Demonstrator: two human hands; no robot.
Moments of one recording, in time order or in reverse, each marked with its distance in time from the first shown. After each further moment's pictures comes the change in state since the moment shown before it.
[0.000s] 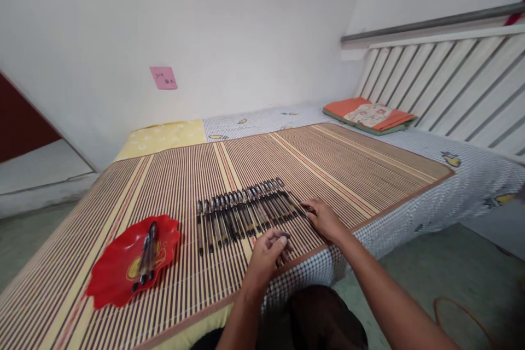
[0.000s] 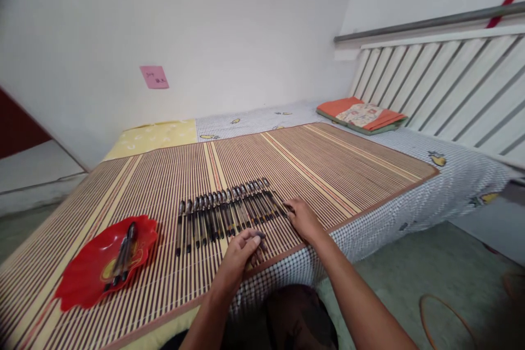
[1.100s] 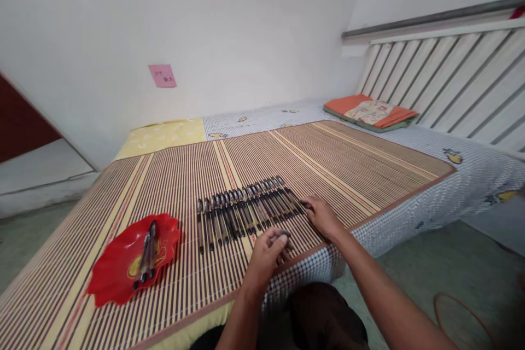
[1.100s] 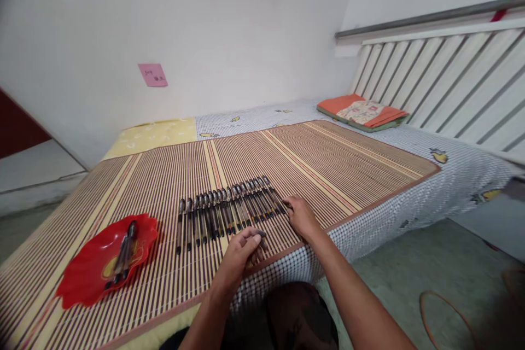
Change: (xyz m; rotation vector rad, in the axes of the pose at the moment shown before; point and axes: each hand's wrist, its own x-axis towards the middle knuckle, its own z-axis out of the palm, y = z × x) left_hand -0.003 0.002 0.001 0.032 -0.009 -0.003; right_hand 0.004 0.002 0.010 -0.040 0.026 -0.027
